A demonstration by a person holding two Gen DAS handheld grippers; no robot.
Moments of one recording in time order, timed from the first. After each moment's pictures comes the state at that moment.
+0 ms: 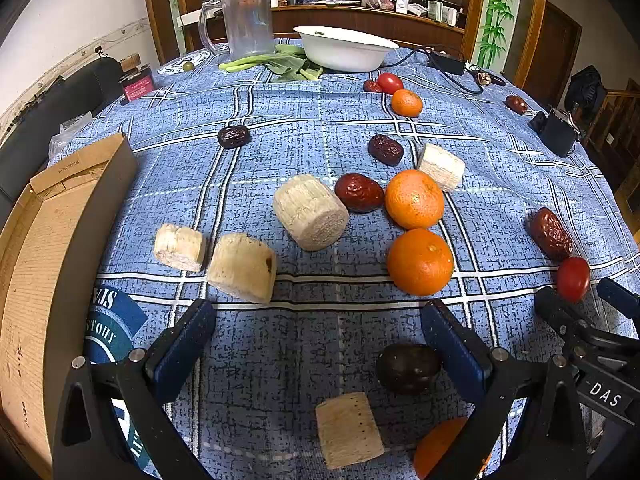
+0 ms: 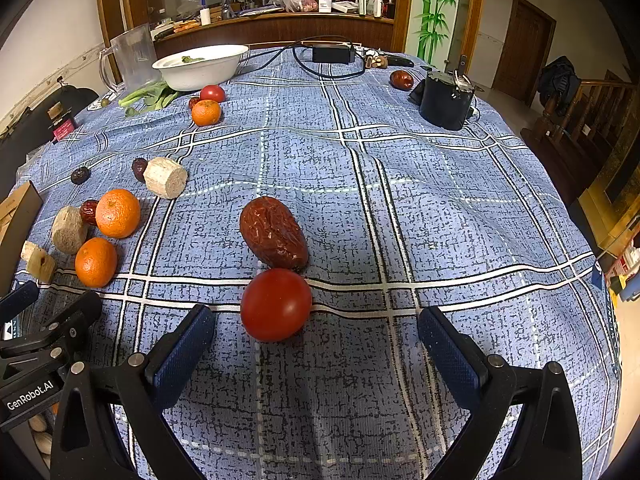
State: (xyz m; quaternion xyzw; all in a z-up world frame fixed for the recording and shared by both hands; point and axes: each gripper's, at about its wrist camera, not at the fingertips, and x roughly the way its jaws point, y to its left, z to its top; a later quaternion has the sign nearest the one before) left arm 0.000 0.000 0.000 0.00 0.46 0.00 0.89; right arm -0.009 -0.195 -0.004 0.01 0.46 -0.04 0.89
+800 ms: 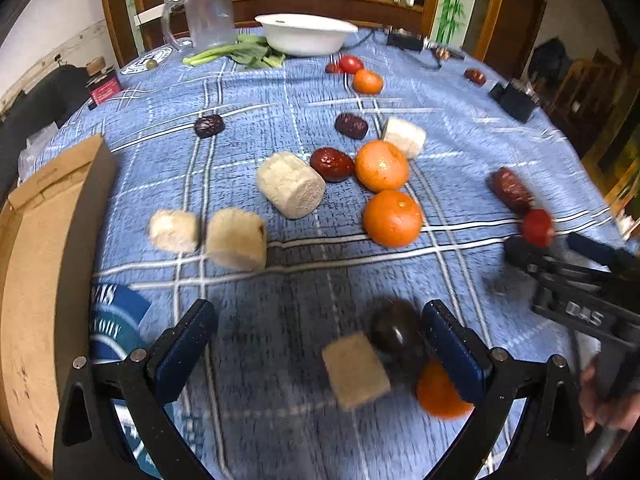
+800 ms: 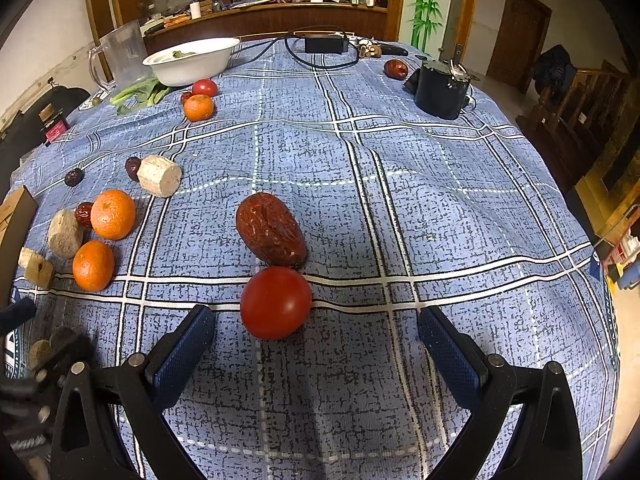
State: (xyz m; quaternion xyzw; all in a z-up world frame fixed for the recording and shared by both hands) left arm -0.024 0.012 0.011 0.01 0.48 -0.08 0.87; right arm -0.005 -0.193 -0.005 0.02 0.48 -0.05 0.88
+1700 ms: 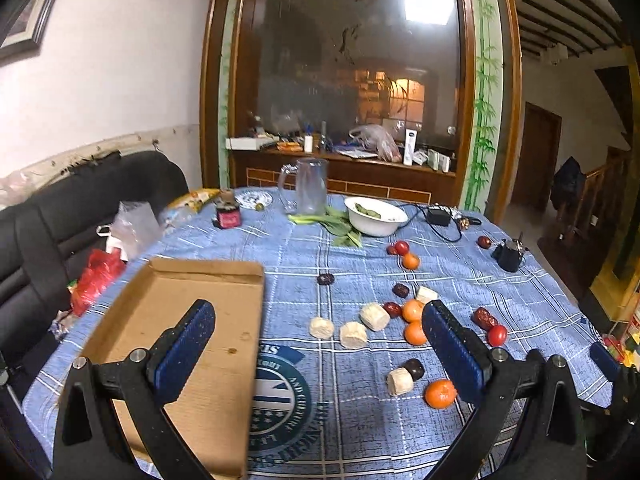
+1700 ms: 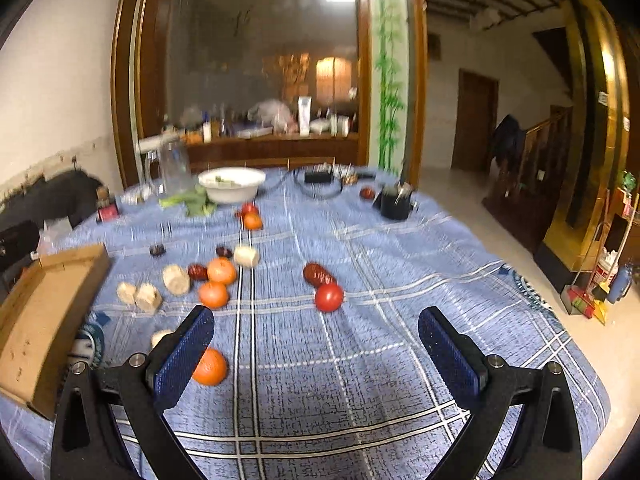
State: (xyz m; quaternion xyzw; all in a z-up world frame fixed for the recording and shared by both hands) left arm -0.152 0.081 0.136 -0.03 0.22 0.01 0.98; right arm -0.164 -0.125 0.082 0.03 0.23 -0.11 0.97
